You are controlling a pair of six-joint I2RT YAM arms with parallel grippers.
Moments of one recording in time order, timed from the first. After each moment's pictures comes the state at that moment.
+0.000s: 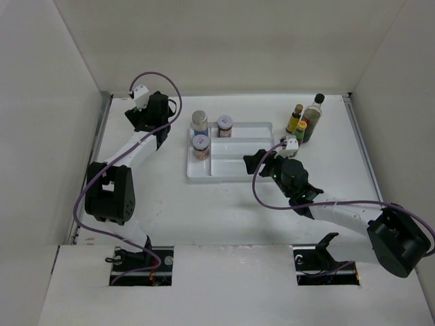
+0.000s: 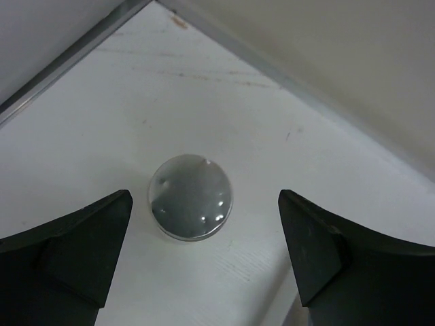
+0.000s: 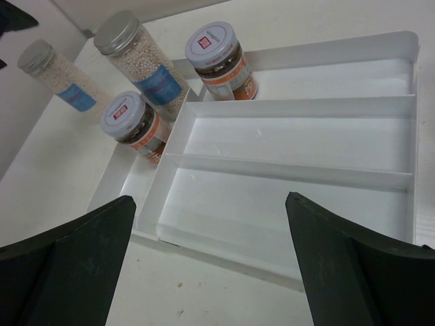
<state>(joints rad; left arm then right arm) -0.21 1.67 1.23 0.02 -0.69 -0.52 0.68 1.22 0.48 0.61 0.28 0.48</state>
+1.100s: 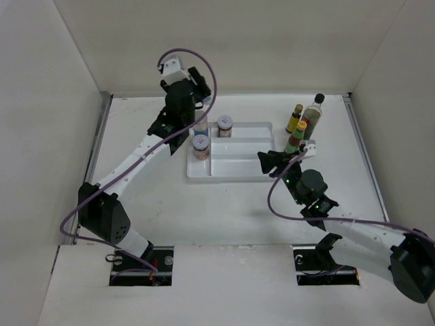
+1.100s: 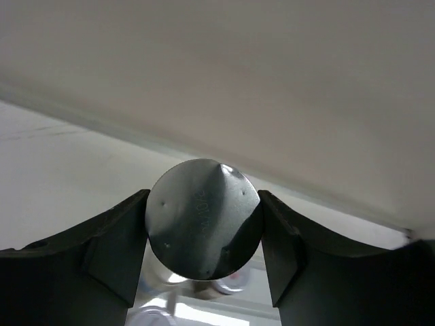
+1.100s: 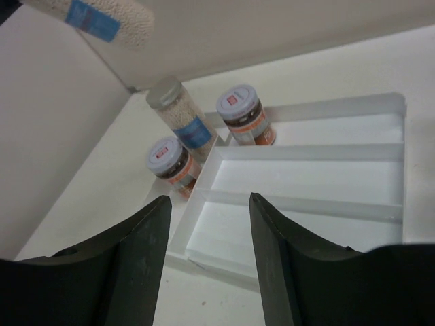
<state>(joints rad) -0.48 1.53 1.39 0.08 -0.56 -0.47 0.68 1.02 0.39 0.68 0.29 0.46</state>
